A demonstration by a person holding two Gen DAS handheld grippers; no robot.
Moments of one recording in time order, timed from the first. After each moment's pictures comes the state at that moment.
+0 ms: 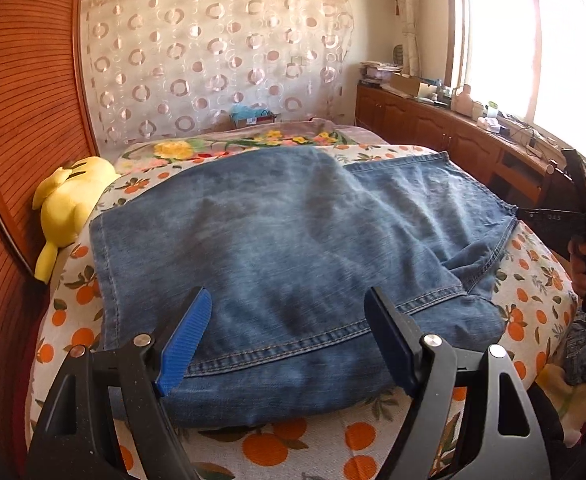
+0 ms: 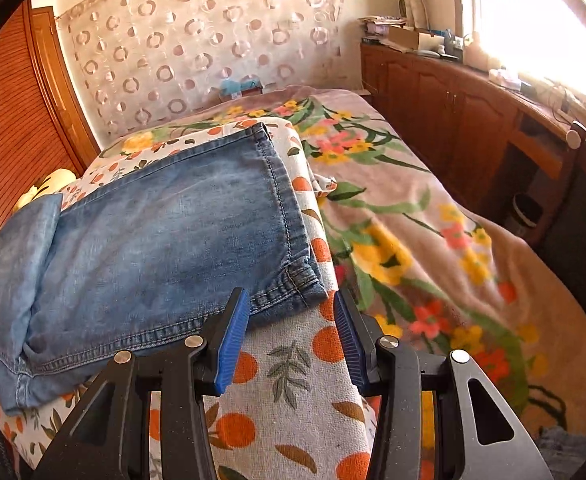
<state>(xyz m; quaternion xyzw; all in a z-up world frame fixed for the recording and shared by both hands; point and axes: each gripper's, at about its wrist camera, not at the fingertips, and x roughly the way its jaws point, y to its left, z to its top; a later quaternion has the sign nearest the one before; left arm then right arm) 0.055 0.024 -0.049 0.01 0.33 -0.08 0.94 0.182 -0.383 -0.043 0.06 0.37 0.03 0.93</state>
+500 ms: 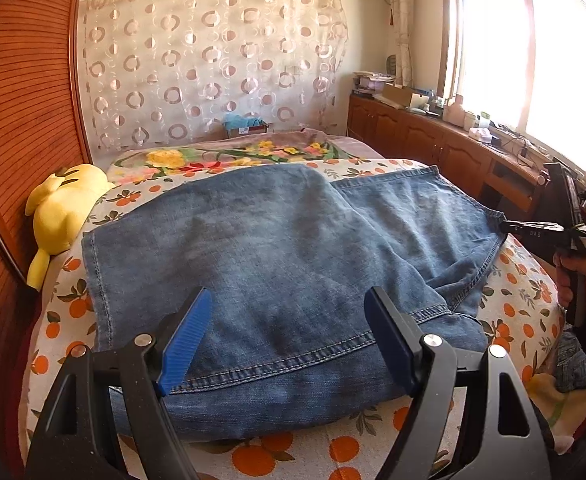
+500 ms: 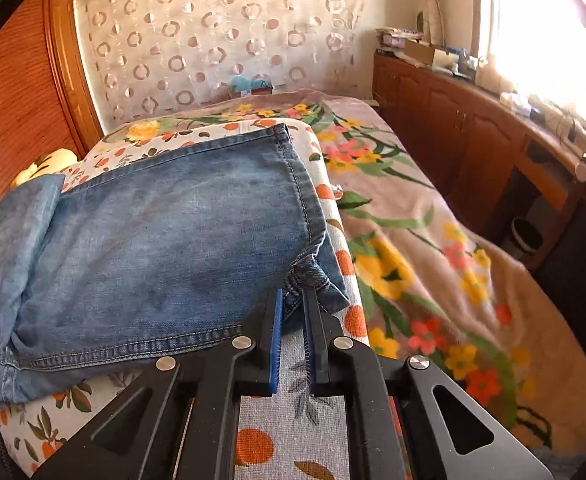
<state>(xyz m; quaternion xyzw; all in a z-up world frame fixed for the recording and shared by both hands) 0.056 0.023 -0.040 0.00 0.32 -0.09 0.95 0.178 -0.373 -0.046 0.00 0.35 0.04 0.93</state>
